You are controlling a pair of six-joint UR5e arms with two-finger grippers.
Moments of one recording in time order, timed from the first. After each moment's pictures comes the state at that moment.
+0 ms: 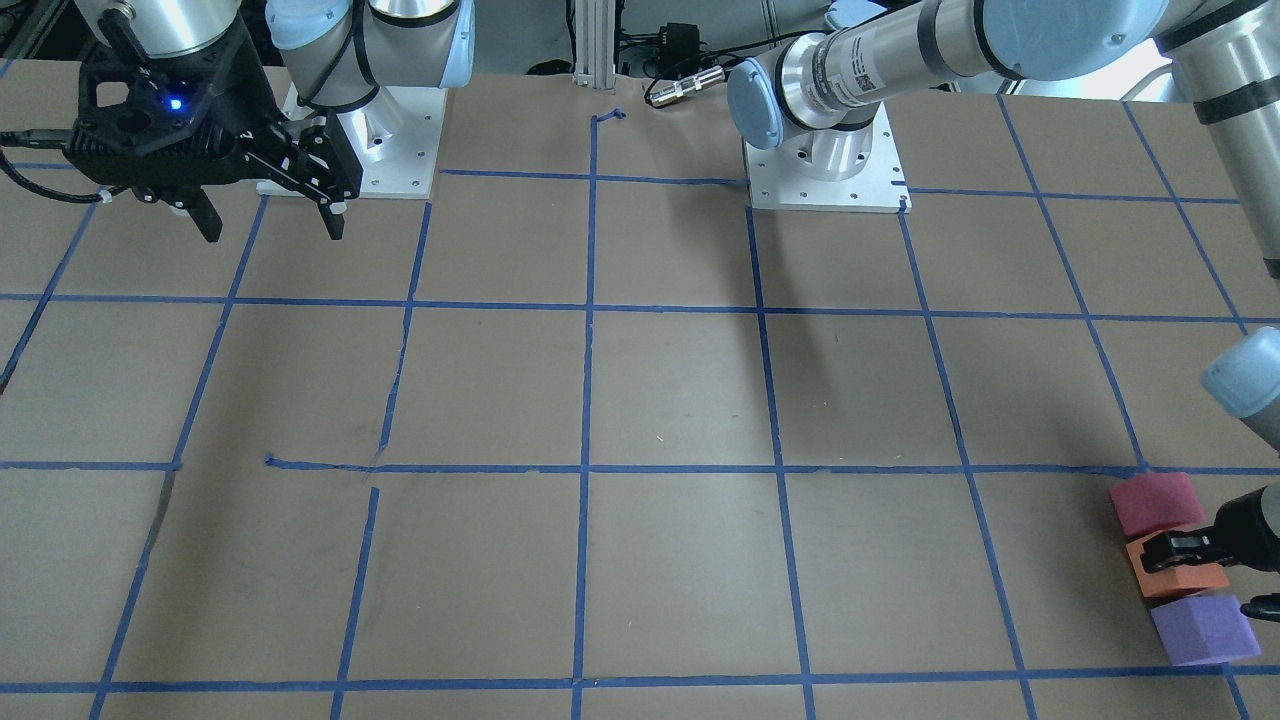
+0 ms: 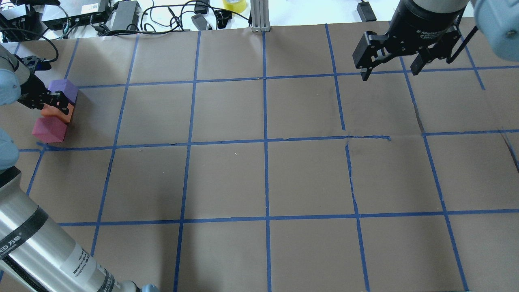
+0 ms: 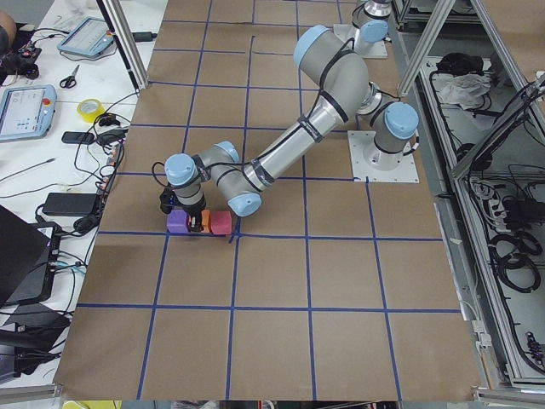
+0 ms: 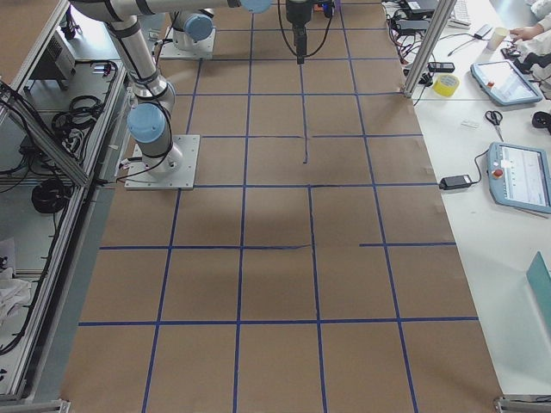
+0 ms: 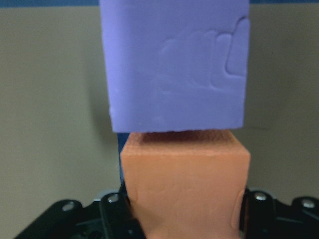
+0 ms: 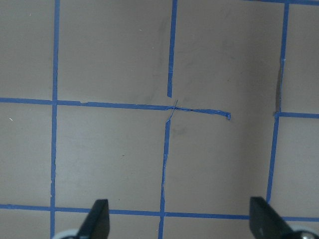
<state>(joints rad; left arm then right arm) -0.98 -2.31 -1.32 -1.06 1.61 0.59 1.58 -1.59 1.50 -1.56 -1.58 -0.05</state>
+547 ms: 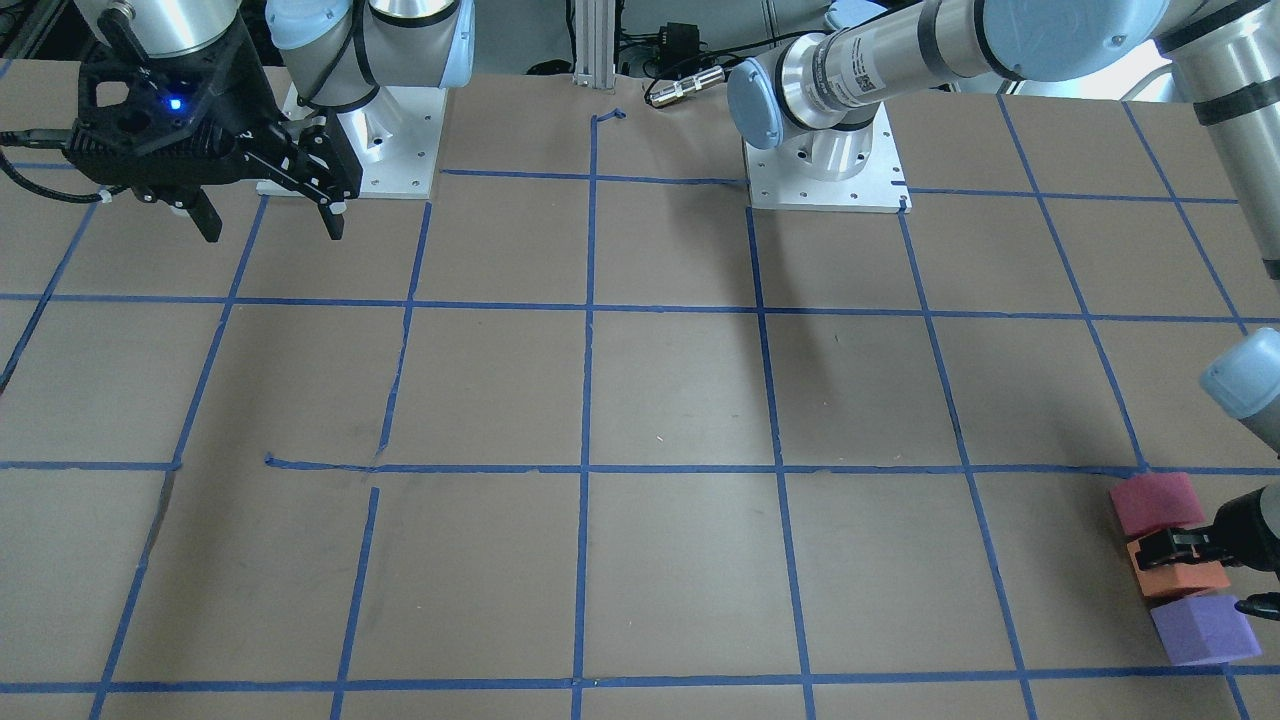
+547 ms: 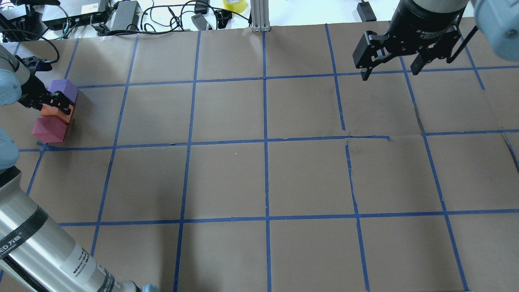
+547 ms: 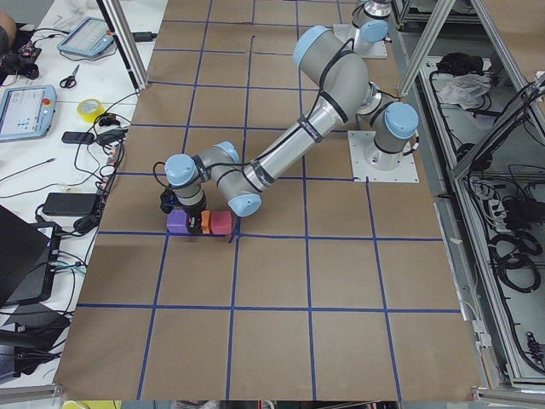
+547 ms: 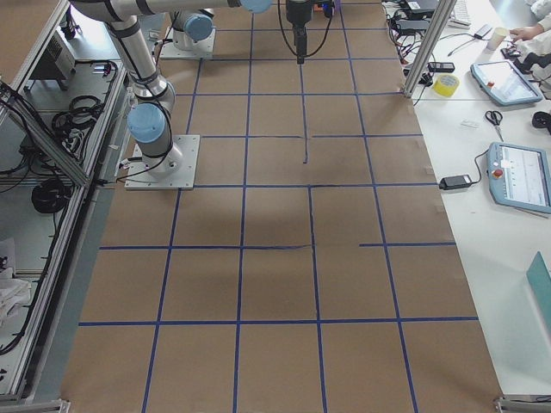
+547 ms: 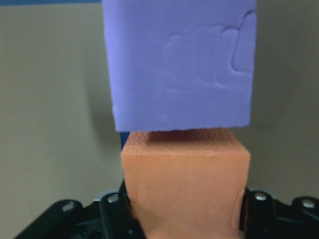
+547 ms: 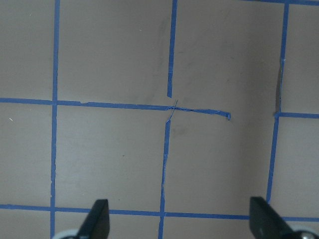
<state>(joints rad) -0.98 -2.31 -1.33 -1.05 1.62 0.63 1.58 -1.59 1.50 -1.56 -1.58 -0.05</state>
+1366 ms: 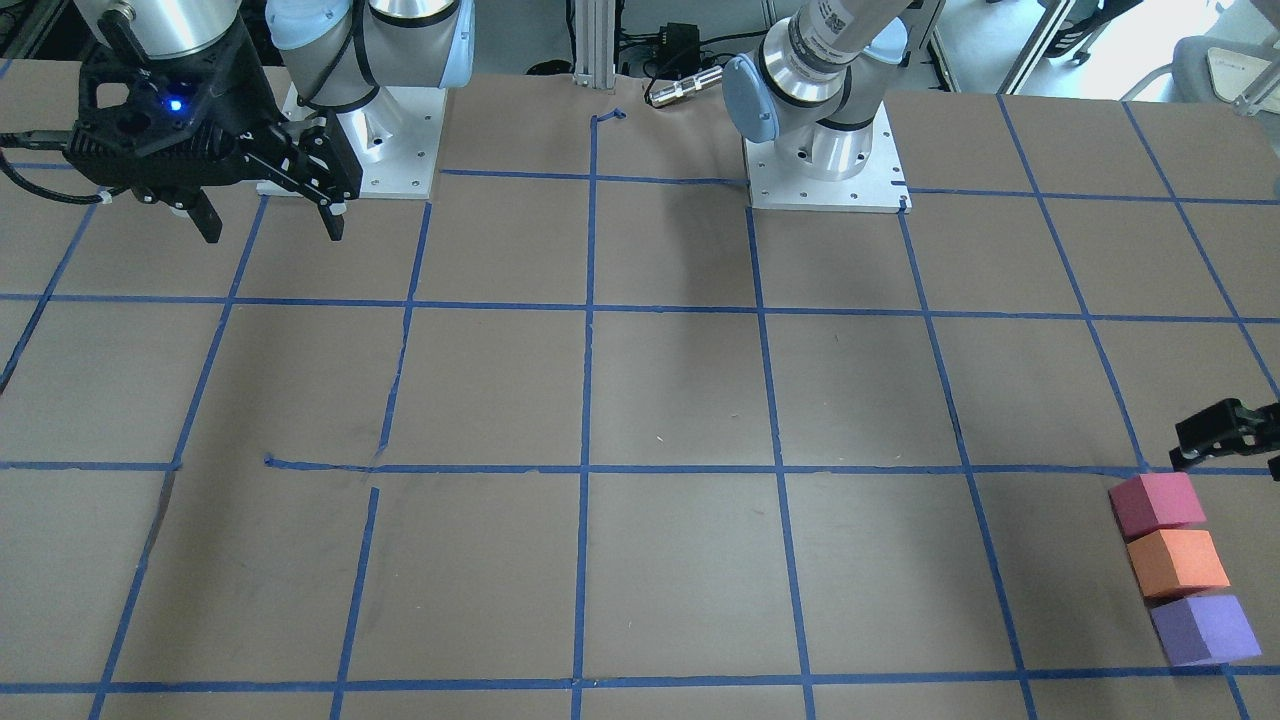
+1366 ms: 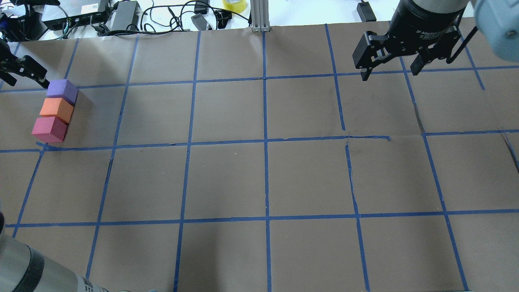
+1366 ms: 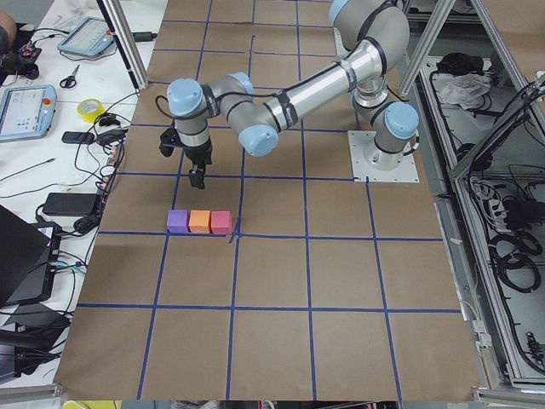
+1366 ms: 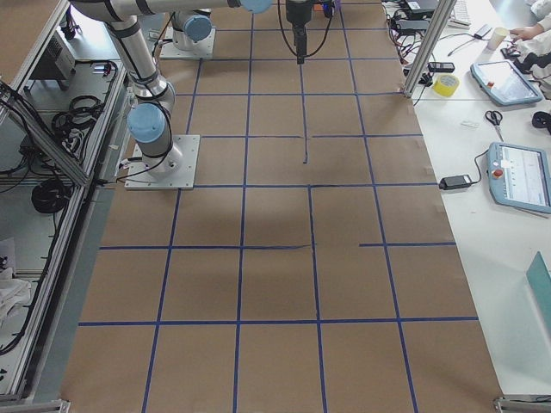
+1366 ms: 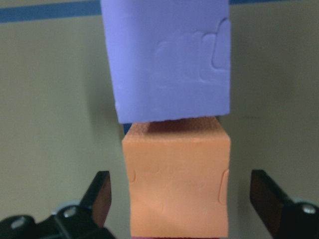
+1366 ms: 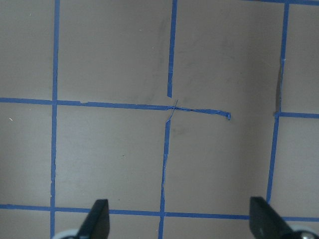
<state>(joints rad) -1.09 -1.94 -1.34 -1.40 1.60 0.61 1.58 -1.59 1.50 -1.56 -1.58 -0.05</state>
